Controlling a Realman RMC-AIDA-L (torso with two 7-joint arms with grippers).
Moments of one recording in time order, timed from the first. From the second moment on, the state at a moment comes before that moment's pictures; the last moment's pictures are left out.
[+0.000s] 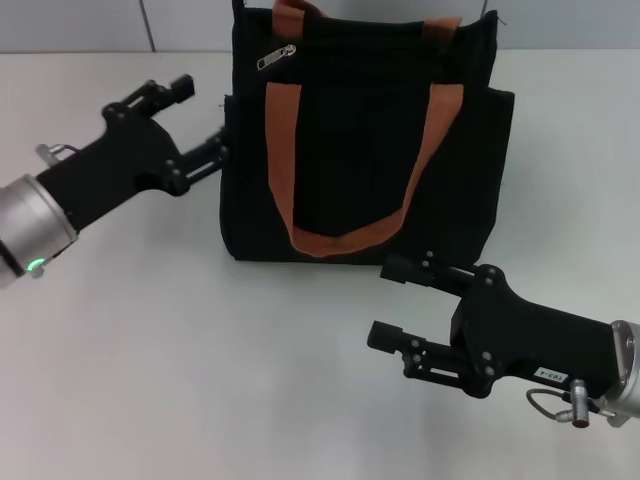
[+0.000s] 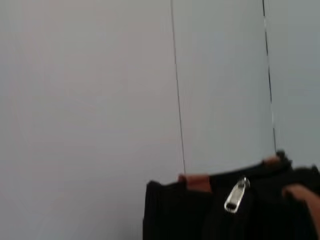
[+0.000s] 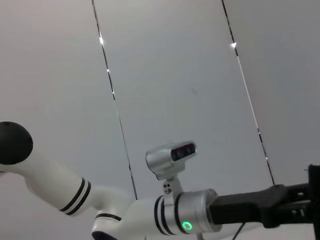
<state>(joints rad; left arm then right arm) -0.51 -2.07 0.74 0.31 1.45 1.36 -0.69 0.46 2.09 -0.78 -0.12 -1.71 -1.78 0.77</state>
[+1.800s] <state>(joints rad) -0.51 -2.08 1.05 0.47 1.30 1.21 -0.71 0.49 2.09 -0.77 -0.10 -1.71 -1.74 0.77</state>
